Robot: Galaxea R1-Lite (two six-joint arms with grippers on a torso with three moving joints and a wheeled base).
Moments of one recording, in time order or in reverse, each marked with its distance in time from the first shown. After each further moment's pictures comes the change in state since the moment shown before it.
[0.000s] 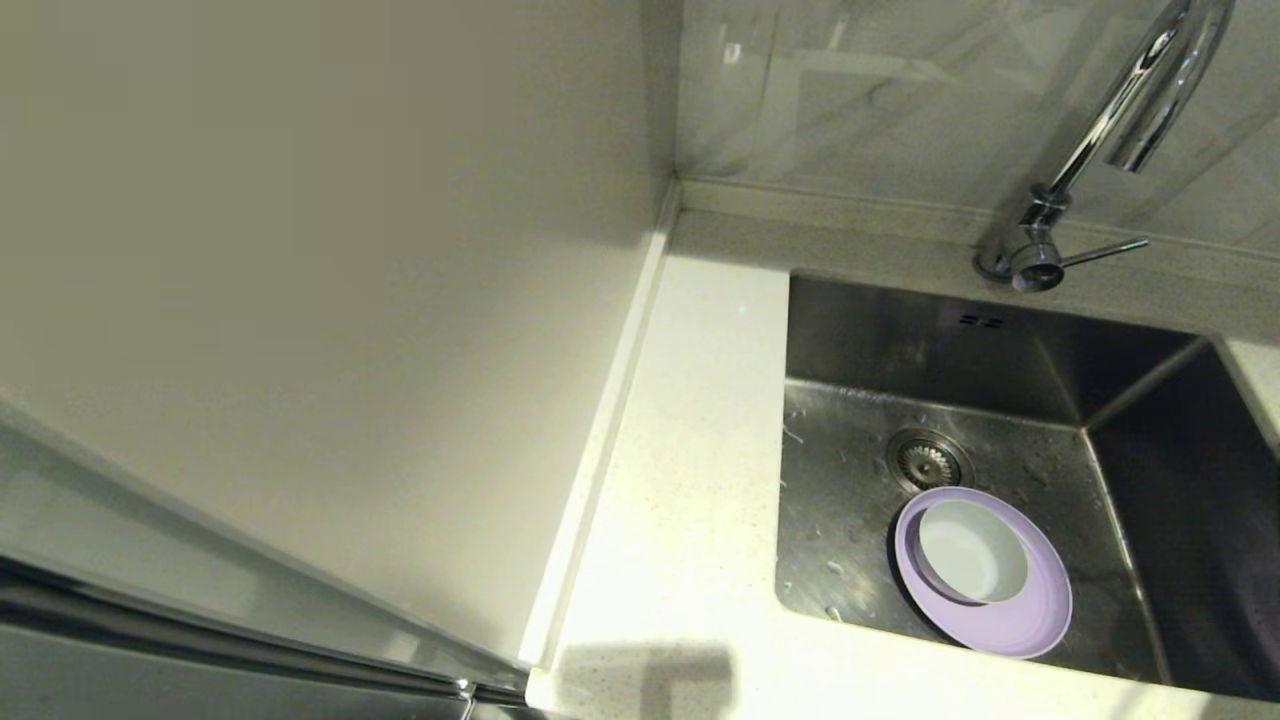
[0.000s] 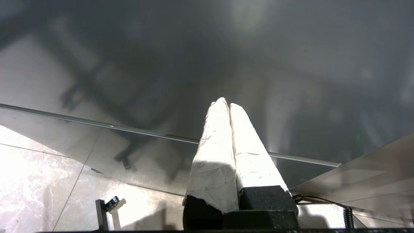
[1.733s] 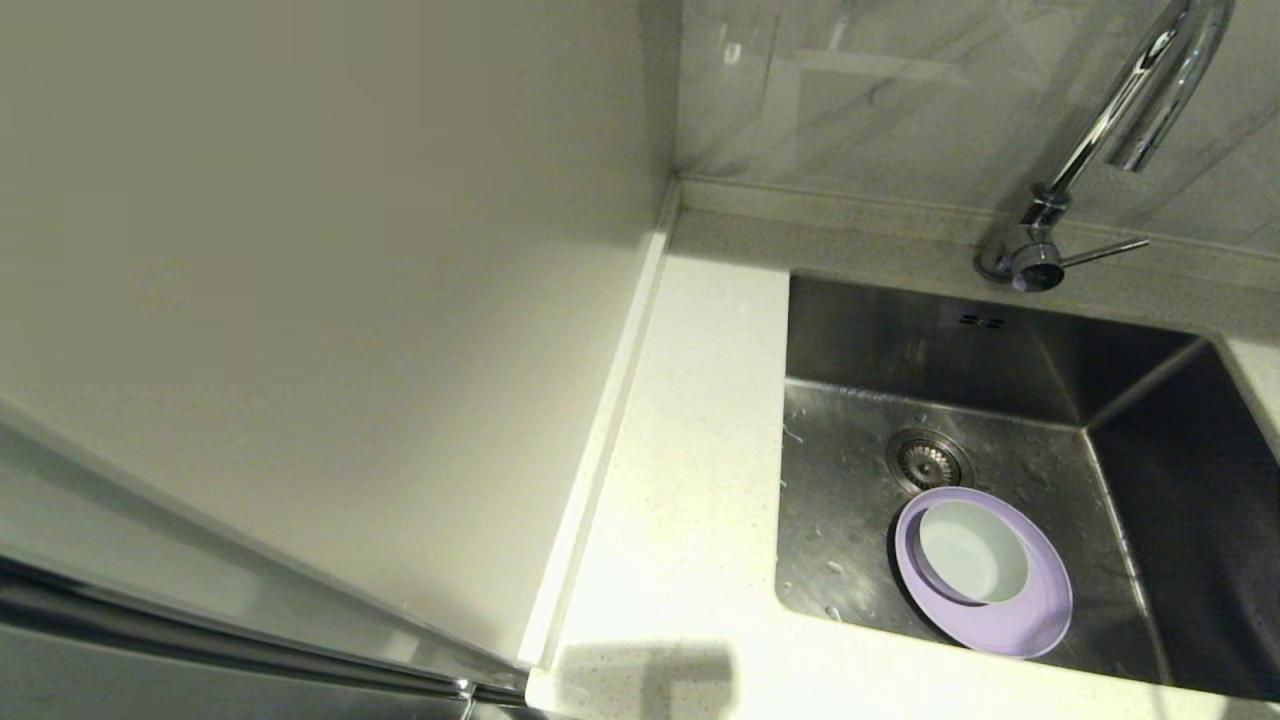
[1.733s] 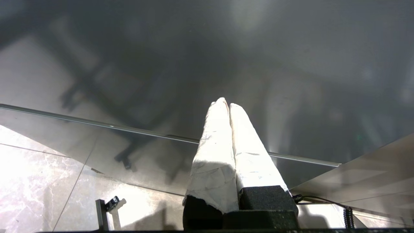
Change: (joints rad) left arm 0.000 0.000 0.000 0.000 0.000 0.000; right arm -0.063 0.222 -0.017 0.057 0.001 0.163
